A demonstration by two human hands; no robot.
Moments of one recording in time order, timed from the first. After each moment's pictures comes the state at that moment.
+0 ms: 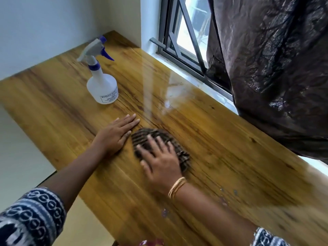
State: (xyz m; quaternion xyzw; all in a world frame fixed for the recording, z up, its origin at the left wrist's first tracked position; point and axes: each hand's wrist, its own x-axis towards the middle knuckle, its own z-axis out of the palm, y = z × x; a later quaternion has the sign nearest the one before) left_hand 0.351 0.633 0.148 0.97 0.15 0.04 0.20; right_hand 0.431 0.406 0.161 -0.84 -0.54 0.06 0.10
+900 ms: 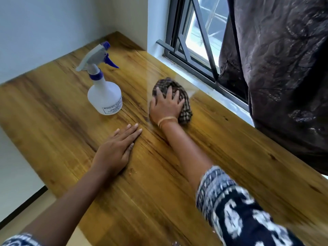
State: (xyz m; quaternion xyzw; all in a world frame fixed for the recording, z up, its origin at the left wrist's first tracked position) left_hand 0.348 0.638 0.146 0.96 0.19 0.07 0.21; right_hand 0.572 0.608 0.167 -0.94 -0.32 0.07 0.08
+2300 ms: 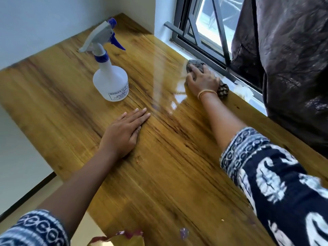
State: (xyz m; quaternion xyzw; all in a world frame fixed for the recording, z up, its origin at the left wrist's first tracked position) left_hand 0.358 0.647 0.148 0.96 0.19 0.07 0.18; right_hand 0.688 0.572 0.161 -0.95 -0.30 0.01 0.09
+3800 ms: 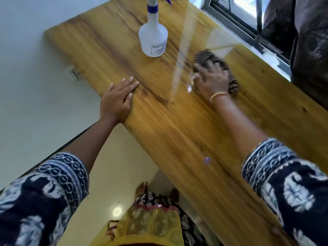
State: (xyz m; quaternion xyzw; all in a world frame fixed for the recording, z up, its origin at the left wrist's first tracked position) left_hand 0.216 0.652 0.142 0.91 0.35 0.15 0.18; right_hand 0.510 0.502 0.174 -0.91 -0.41 0.04 0.09
